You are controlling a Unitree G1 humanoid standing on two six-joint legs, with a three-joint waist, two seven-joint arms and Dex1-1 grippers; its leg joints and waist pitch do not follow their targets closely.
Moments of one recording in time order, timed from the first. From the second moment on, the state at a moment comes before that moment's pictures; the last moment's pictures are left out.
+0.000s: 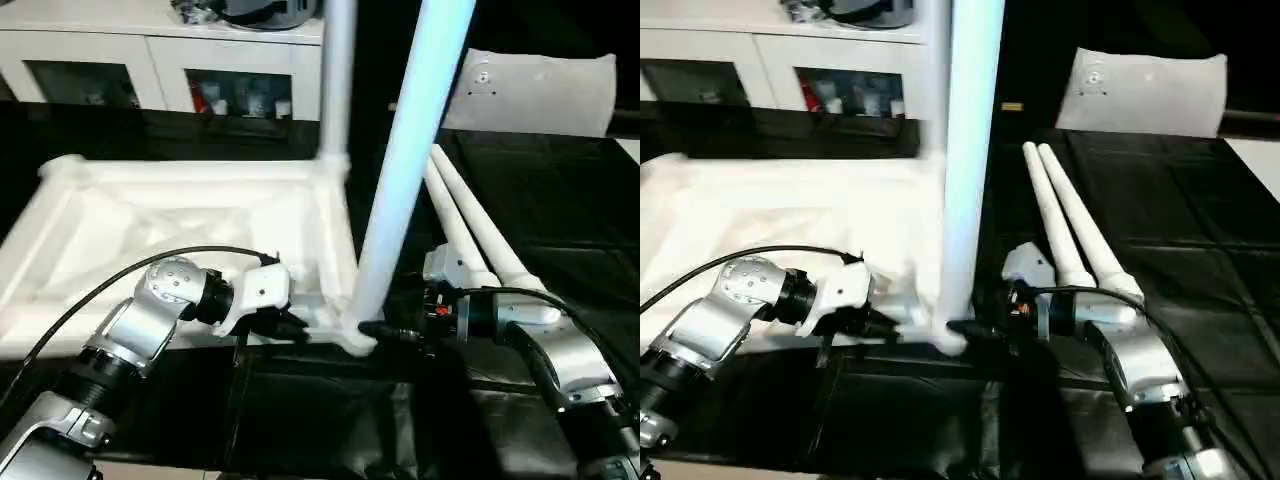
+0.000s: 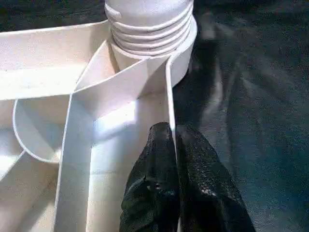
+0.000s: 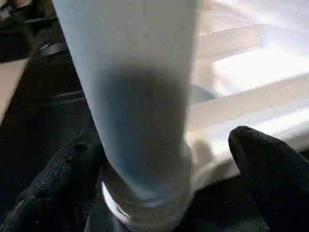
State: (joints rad) left arm -0.51 0.53 -0.41 0.33 -0.01 0.04 -1.35; right arm -0.32 -0.45 0.21 0.21 0.23 0.20 1.19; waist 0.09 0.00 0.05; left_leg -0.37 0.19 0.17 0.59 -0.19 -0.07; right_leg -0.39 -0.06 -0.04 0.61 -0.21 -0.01
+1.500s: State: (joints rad) left arm -0.50 0.15 -0.27 0.34 0.09 0.47 -0.73; right arm -0.37 -0.02 0.00 0.36 0.12 0.31 0.32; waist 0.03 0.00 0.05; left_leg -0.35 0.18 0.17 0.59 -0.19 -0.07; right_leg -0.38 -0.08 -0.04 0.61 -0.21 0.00
